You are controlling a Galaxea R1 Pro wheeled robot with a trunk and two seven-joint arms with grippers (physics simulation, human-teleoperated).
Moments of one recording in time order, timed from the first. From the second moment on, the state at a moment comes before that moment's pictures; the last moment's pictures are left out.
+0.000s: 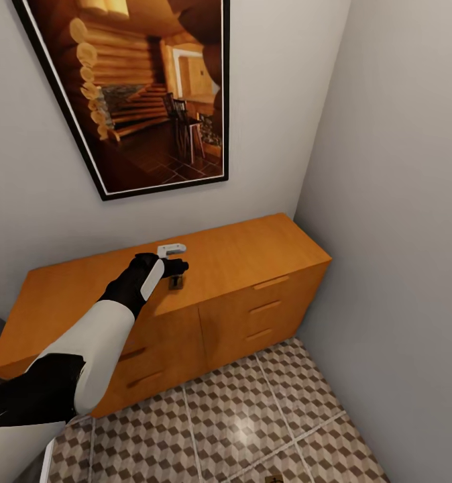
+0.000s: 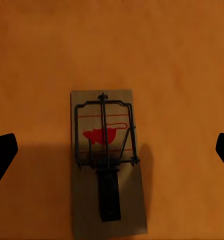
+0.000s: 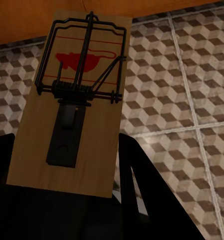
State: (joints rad) left arm -1.18 -0.09 -0.03 -0.57 0.19 0.62 0.15; right arm -0.20 0.04 0.14 -0.02 0.06 -0.83 0.07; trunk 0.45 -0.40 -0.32
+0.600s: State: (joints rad) left arm -1.18 -0.09 -0.03 -0.56 0.19 0.62 0.15; right arm -0.20 0.04 0.14 -0.02 0.06 -0.83 0.07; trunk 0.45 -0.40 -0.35
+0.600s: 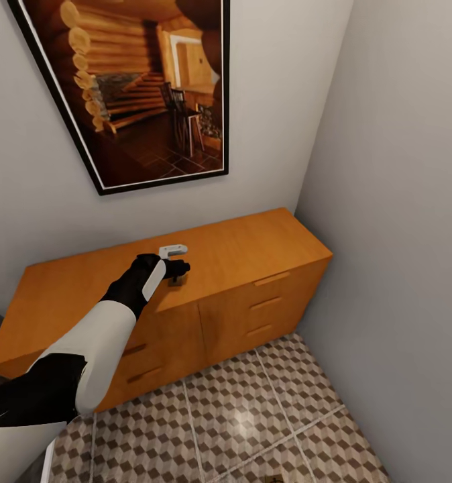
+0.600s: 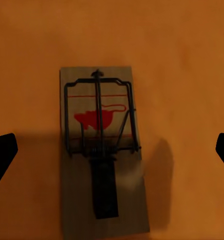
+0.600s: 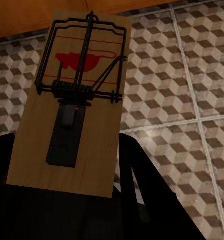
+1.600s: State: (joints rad) left arm -1.18 -0.09 -0.03 -0.58 0.18 0.62 0.15; right arm -0.20 0.04 0.14 -0.02 0.06 -0.83 0.07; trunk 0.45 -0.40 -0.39
